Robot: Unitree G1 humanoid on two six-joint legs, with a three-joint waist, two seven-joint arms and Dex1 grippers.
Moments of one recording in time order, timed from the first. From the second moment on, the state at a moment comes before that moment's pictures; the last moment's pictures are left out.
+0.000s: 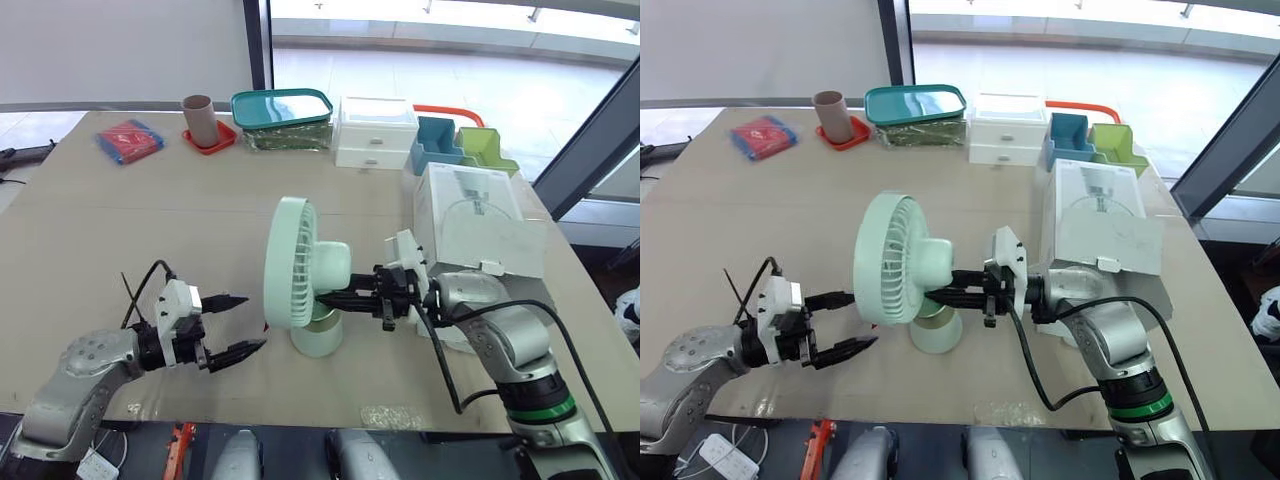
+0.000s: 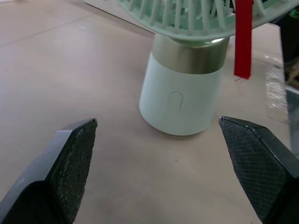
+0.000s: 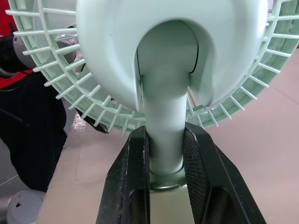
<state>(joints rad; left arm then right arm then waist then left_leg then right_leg) 0.02 0.66 0.07 -0.35 -0.55 0.33 -1.02 -0.41 -0.51 0.15 -0.25 0.53 0.46 1.11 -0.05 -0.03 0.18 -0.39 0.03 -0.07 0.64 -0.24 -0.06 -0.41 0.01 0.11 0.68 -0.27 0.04</state>
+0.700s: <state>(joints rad) -0.02 0.67 0.01 -0.31 -0.53 0.33 -1.07 -0.40 -0.41 0.19 -0.24 0.48 0.34 1.07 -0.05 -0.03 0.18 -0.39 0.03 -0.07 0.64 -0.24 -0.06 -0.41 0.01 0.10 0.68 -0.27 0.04</state>
